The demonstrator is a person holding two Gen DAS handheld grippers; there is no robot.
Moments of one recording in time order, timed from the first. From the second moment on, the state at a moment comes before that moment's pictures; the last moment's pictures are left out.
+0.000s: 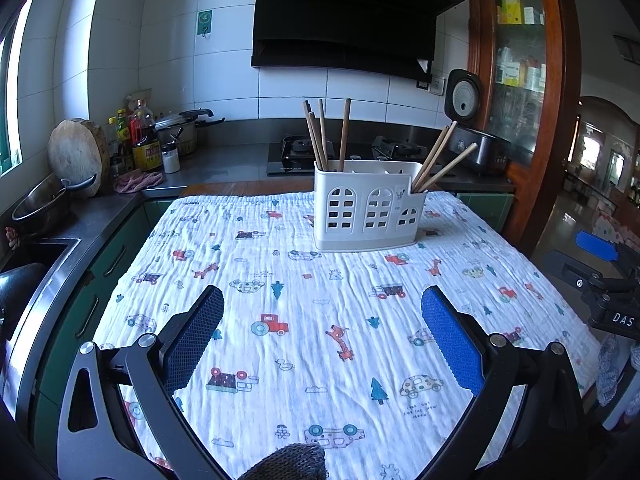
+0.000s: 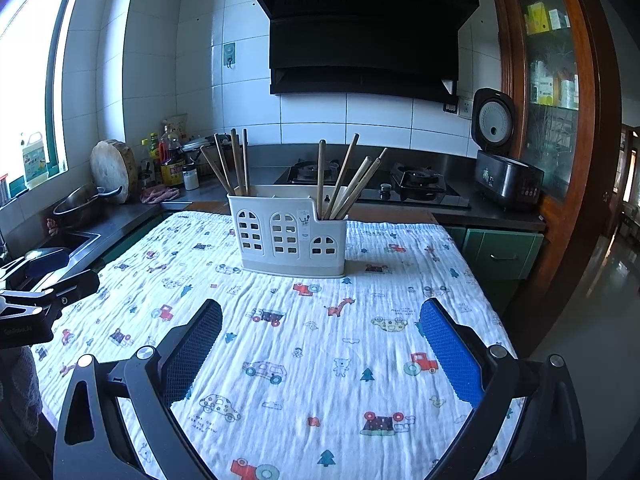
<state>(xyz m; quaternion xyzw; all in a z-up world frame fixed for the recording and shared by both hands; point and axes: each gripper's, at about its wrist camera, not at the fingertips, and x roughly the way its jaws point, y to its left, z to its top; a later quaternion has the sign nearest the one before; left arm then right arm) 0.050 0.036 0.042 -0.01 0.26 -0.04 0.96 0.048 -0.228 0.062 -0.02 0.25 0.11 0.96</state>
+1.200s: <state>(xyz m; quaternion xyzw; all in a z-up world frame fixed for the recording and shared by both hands) 0.049 0.031 0.037 -0.01 0.26 -0.04 0.96 0.046 -0.226 0.054 -0.02 0.25 0.11 0.96</state>
